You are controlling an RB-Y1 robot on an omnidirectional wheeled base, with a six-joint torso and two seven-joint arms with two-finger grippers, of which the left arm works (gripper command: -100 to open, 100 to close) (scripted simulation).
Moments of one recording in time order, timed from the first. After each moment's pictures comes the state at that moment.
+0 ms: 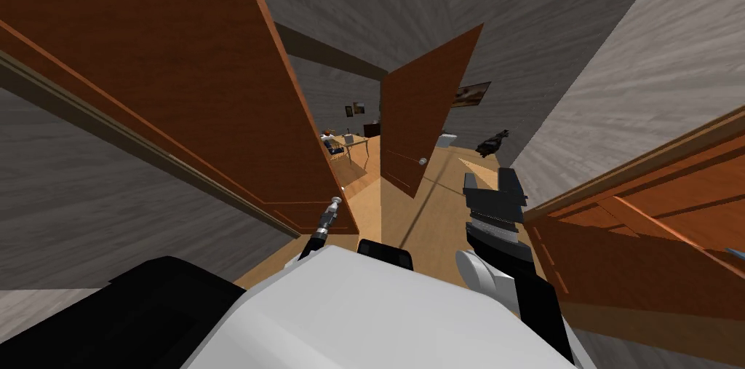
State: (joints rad) arm 0.25 0.50 -0.39 -0.90 0.67 -0.98 1.58
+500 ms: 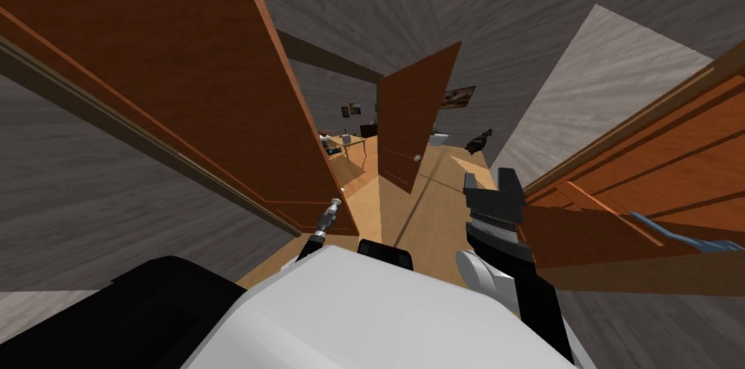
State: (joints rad) arm 0.26 0.53 -0.42 -0.89 0.66 -1.02 1.62
